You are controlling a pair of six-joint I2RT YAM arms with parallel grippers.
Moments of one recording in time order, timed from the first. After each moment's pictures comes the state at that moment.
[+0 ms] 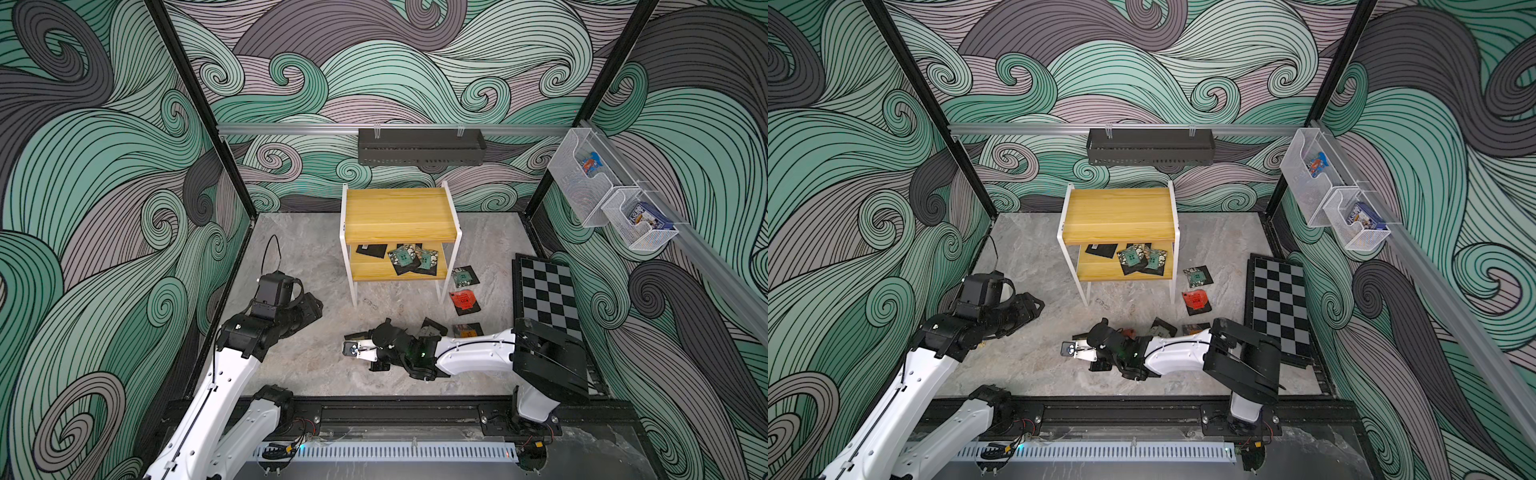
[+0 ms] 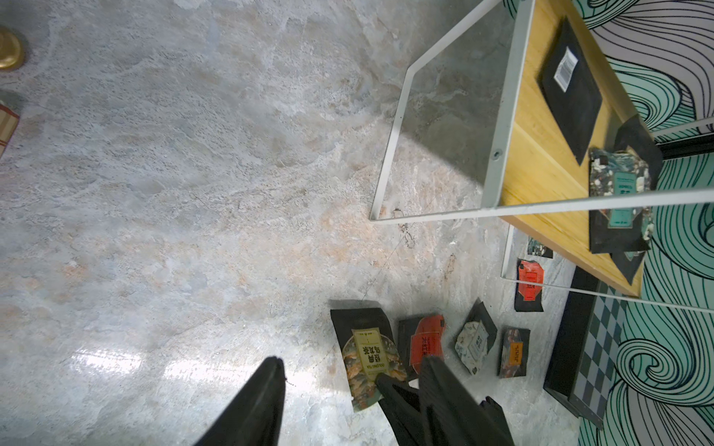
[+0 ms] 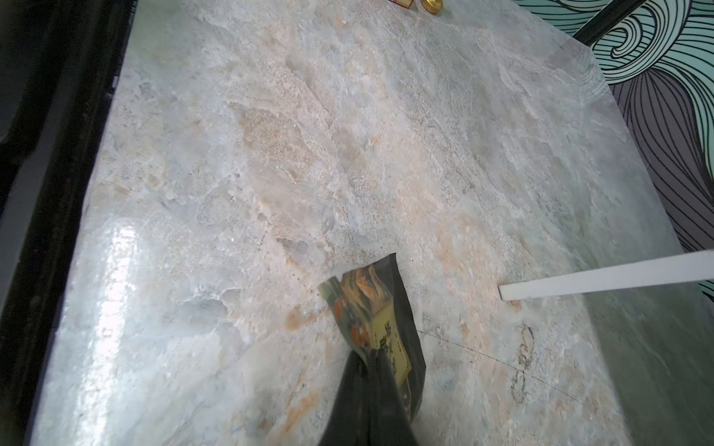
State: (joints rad) left arm -0.23 0.80 0.86 -0.95 0.10 -0.73; right arm 1.21 1.73 0.83 0.20 0.11 -0.45
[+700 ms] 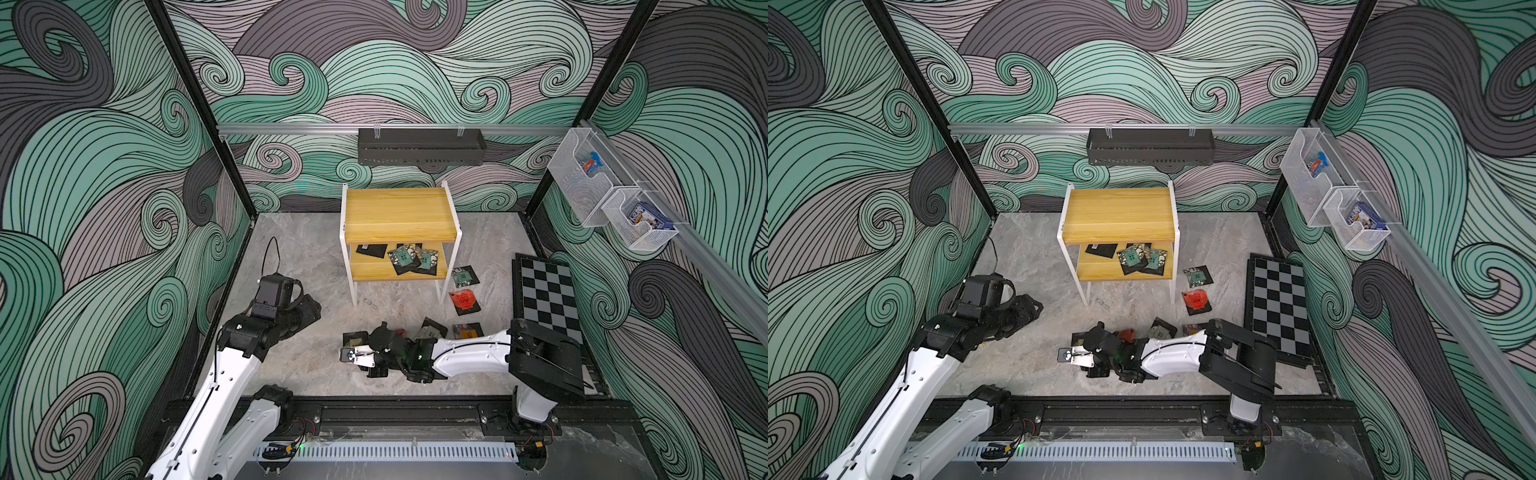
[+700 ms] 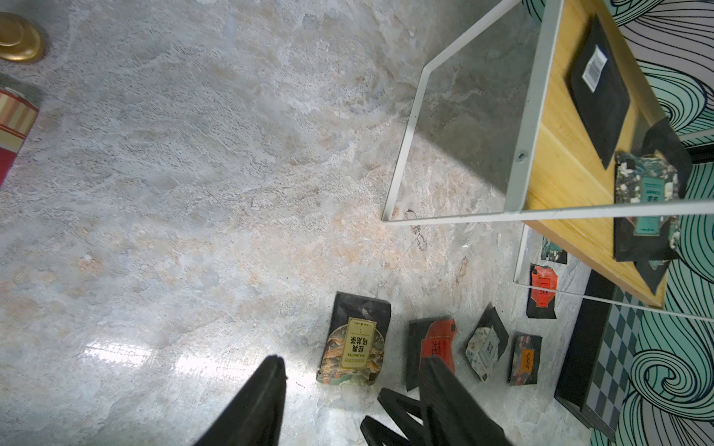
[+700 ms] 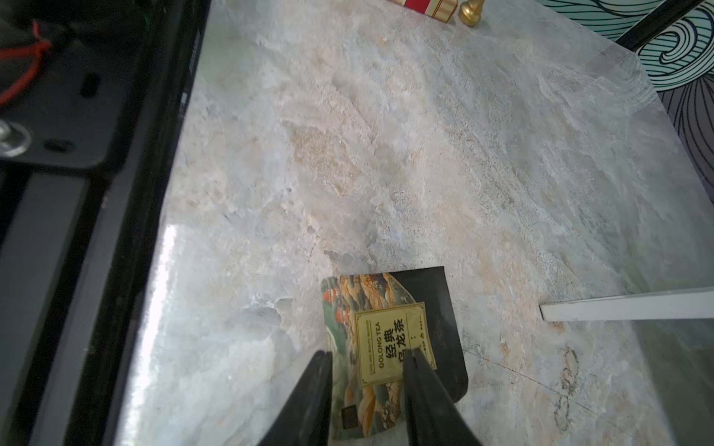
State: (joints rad) left arm -0.22 0.80 0.84 -0.95 0.09 -0.73; right arm 1.24 1.71 0.84 0.16 0.05 -0.43
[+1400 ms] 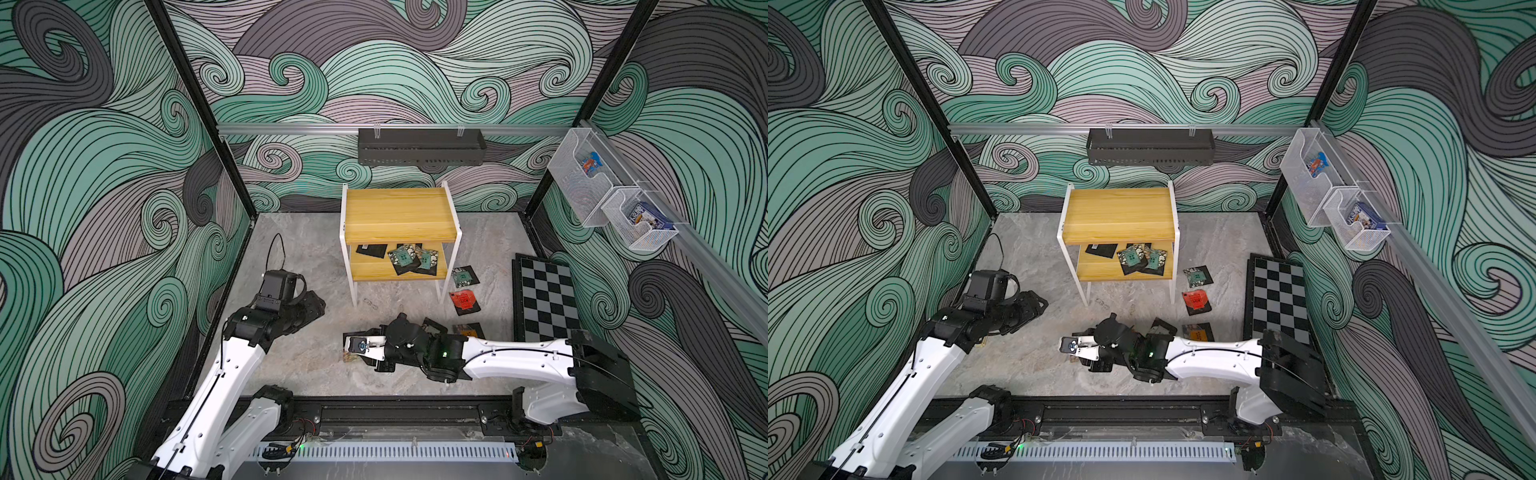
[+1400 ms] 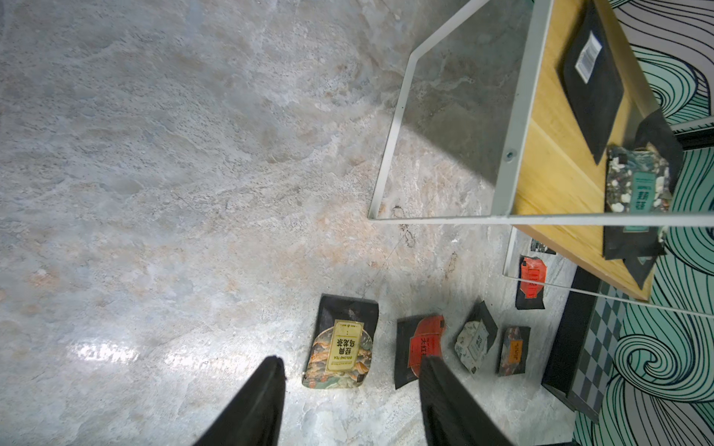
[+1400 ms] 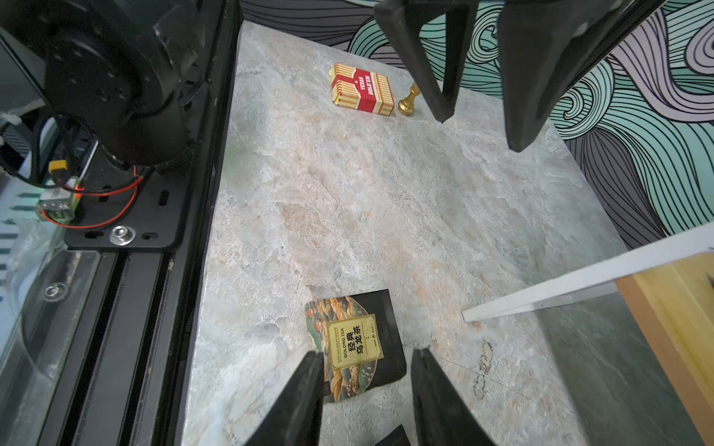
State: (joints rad) left arm -0.21 0.88 0.86 -0.90 0.15 -0.71; right arm 1.24 1.43 0.84 0.03 0.07 -0.37
